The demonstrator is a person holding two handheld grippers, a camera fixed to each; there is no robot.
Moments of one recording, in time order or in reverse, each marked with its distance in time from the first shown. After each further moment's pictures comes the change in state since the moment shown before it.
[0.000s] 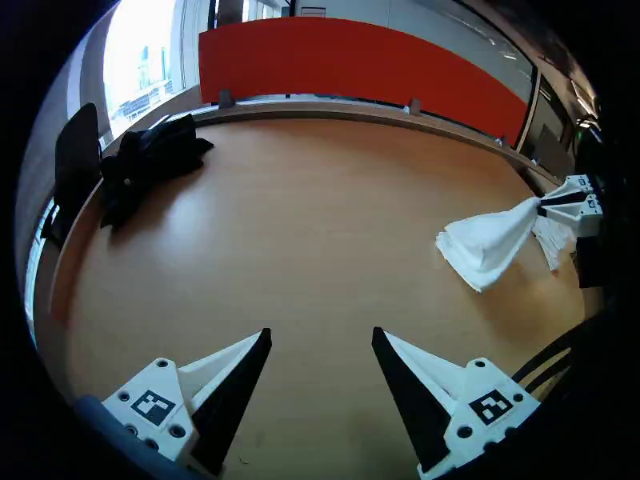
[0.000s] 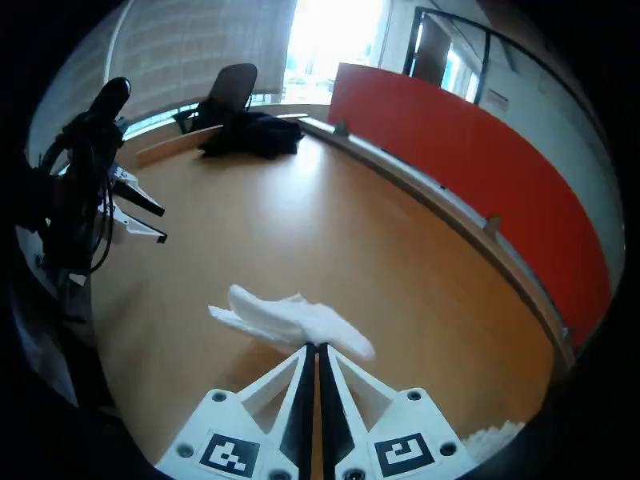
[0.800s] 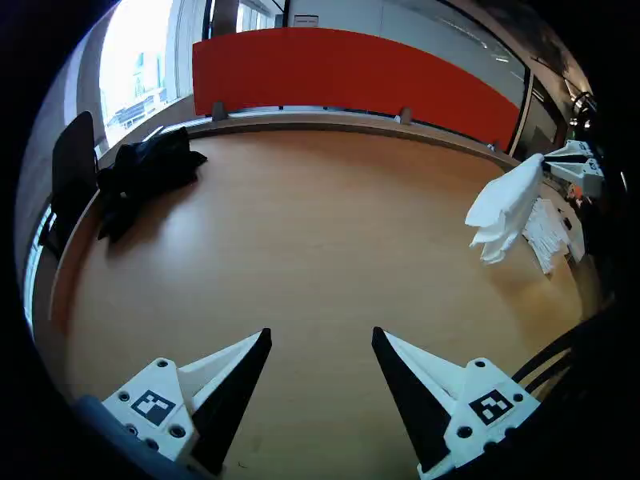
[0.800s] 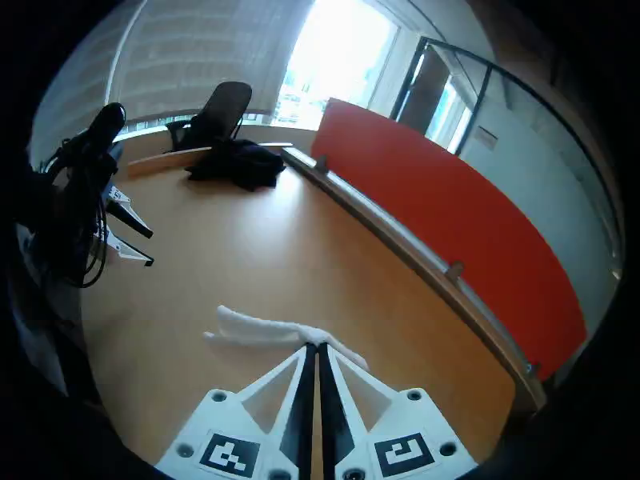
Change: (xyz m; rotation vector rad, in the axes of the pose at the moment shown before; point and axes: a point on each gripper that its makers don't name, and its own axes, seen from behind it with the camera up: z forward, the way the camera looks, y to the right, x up) left arm 0.012 0.010 -0.006 -0.026 0.038 0.014; right arm 0.048 0.047 -0.047 -0.110 0.074 -0.078
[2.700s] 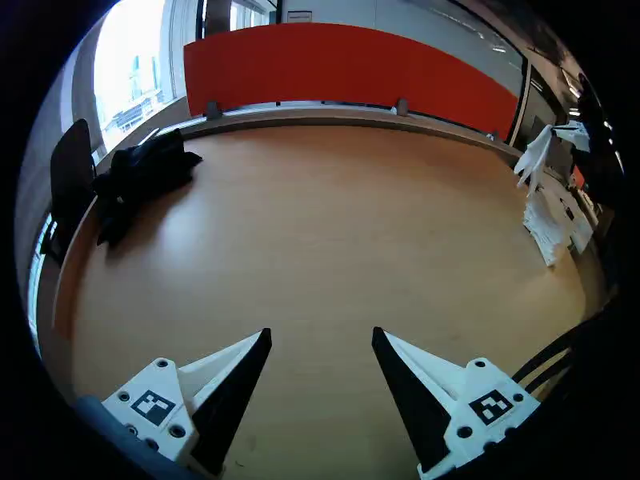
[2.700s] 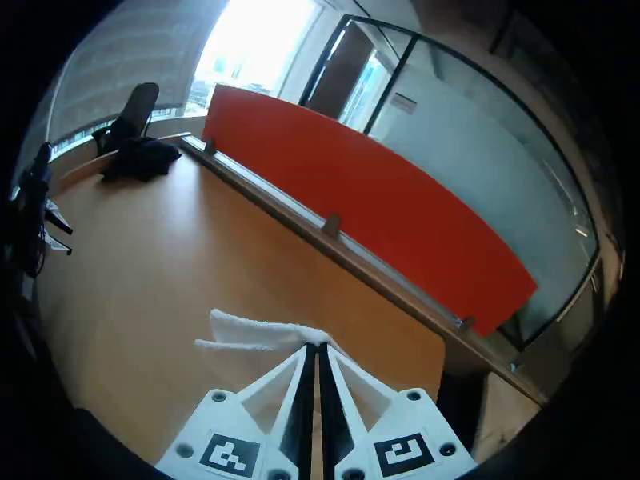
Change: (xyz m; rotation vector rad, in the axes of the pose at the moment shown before) left arm -0.001 0.009 0.005 0.016 -0.027 0.033; right arm -0.079 0.225 -0.084 -0.290 -0.087 0.131
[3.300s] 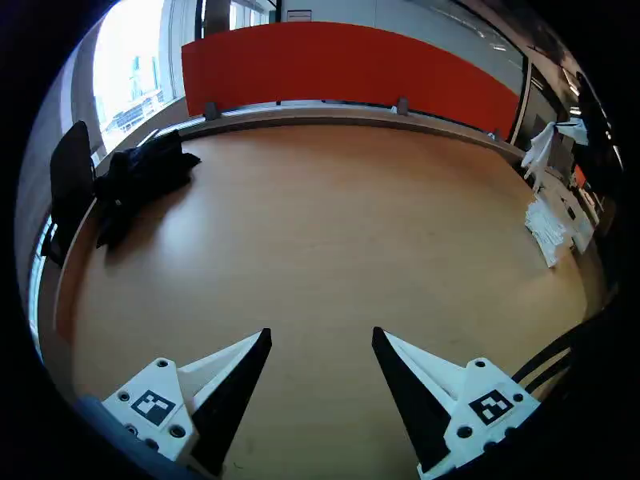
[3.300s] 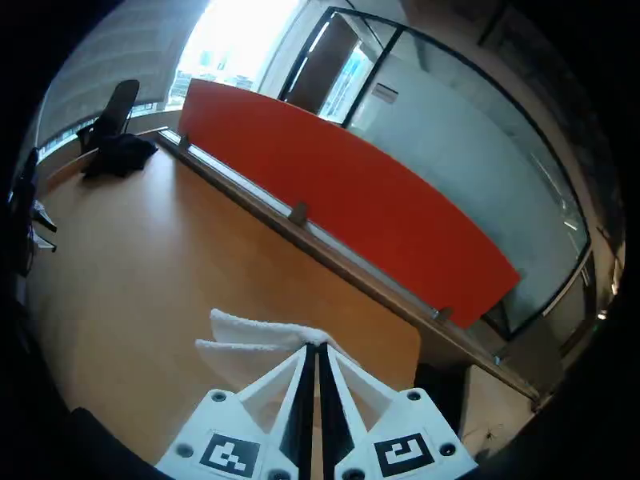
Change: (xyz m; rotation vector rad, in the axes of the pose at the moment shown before) left arm 0.006 0.004 0.005 0.005 -0.006 0.004; right arm -0.014 0.058 -0.003 -0.066 -0.043 0.010
